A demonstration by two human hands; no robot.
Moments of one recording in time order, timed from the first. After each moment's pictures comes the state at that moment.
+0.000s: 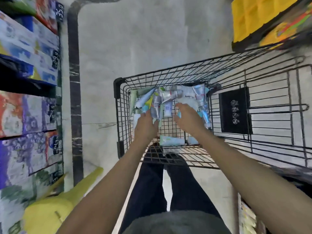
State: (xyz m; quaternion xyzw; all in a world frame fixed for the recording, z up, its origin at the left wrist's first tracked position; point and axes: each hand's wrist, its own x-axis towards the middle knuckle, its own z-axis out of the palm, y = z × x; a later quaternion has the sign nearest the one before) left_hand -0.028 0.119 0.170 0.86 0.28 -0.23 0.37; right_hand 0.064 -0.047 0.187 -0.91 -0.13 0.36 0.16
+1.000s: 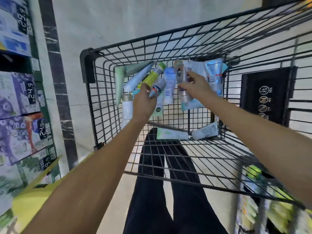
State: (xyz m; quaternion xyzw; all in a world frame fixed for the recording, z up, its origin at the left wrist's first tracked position) left_hand 0.031 0.117 0.014 0.80 0.37 -0.18 0.43; right_hand 0.154 -0.055 0.031 -0.80 0.05 0.43 0.41
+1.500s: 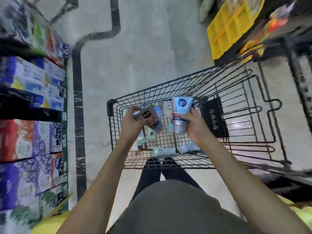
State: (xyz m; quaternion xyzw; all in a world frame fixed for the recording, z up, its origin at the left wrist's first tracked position) left_hand 0.009 0.098 0.310 0.71 0.33 -0.09 0.61; right_hand 0.073 -0.130 0.282 -0.54 0.20 0.36 0.74
